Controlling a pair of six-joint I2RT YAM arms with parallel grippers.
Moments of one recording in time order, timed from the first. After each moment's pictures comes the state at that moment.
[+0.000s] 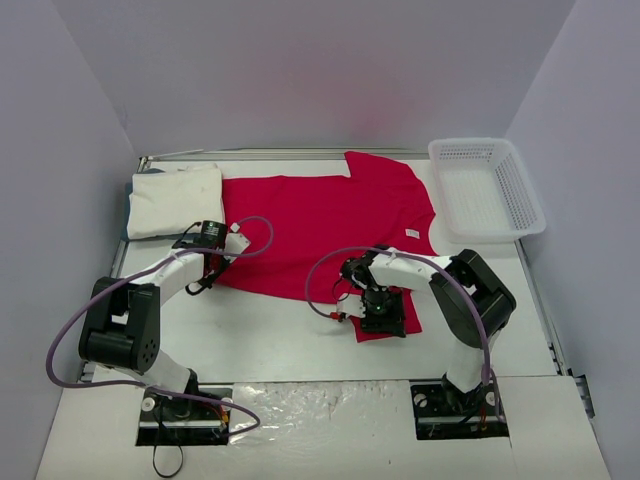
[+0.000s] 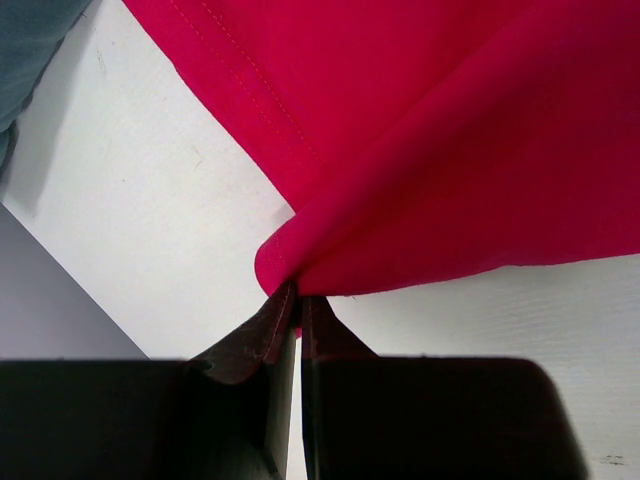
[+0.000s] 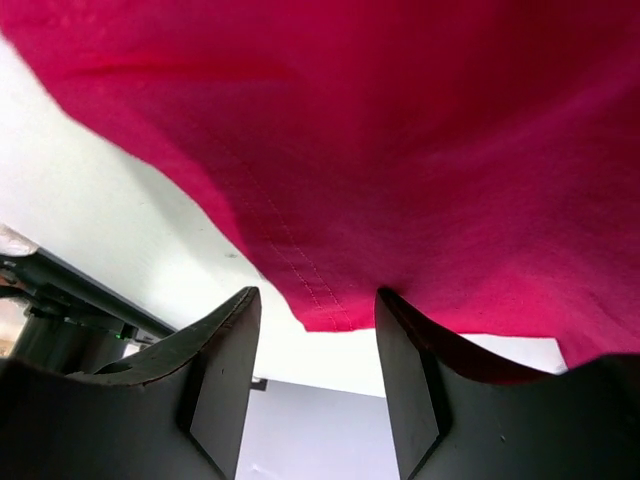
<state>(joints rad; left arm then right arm) -0.20 1.53 0.84 -0.45 -0.27 0.56 0.72 1.79 0.99 -1.06 0.04 -0.76</state>
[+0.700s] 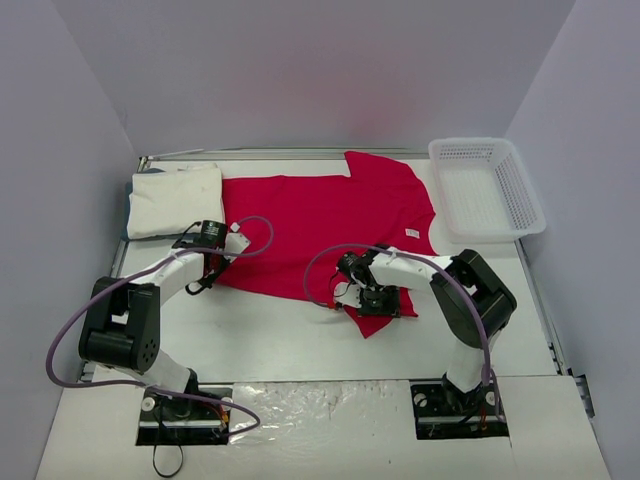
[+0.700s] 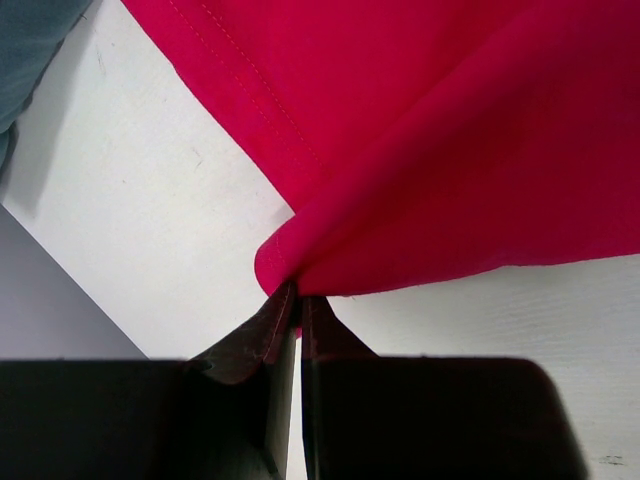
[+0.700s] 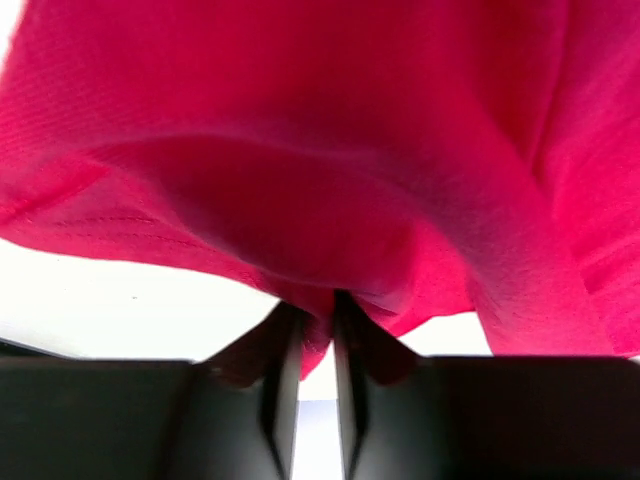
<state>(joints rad) -0.20 1.53 0.84 -0.45 -0.27 0.56 0.72 1.79 1.00 -0.91 0.17 -0.70</state>
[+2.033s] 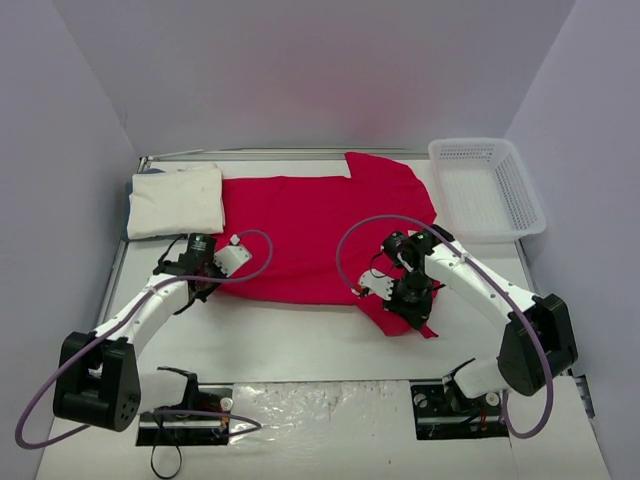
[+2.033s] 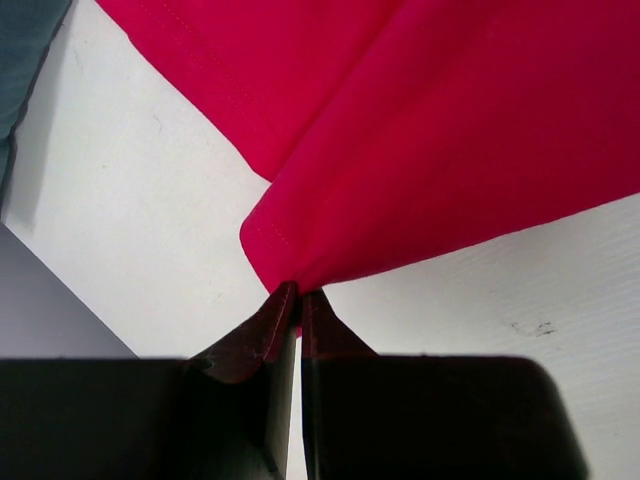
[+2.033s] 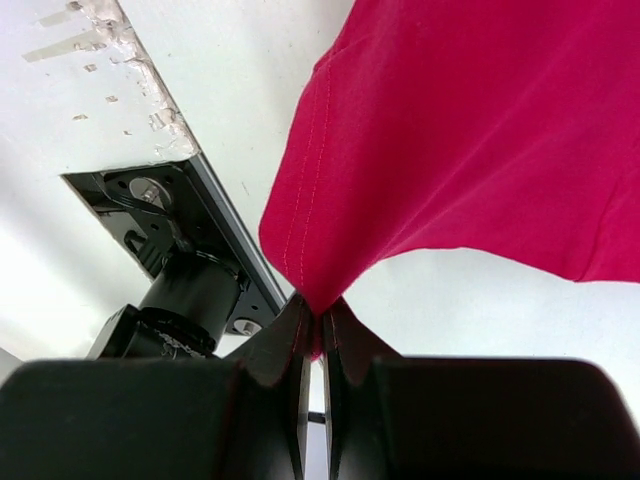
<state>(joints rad) -0.21 1.24 0.72 -0.53 -0.13 0.65 0.54 1.43 1.04 -1.32 -0.19 -0.76</state>
